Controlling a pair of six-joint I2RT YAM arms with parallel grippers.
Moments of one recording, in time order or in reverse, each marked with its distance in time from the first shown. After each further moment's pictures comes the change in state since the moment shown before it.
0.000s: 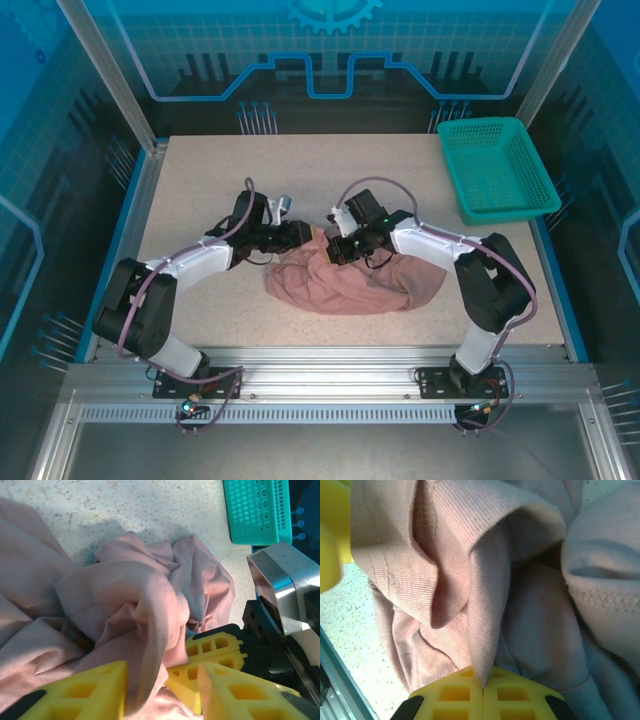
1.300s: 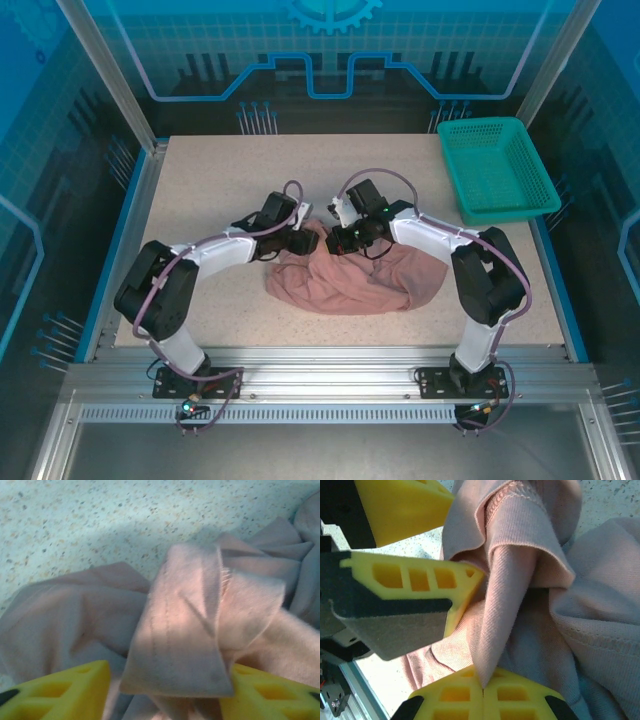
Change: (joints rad) left arm -0.129 0.152 0.158 -0.171 -0.488 0.548; right arm -0.037 0.041 0.083 -0.041 -0.058 0.013
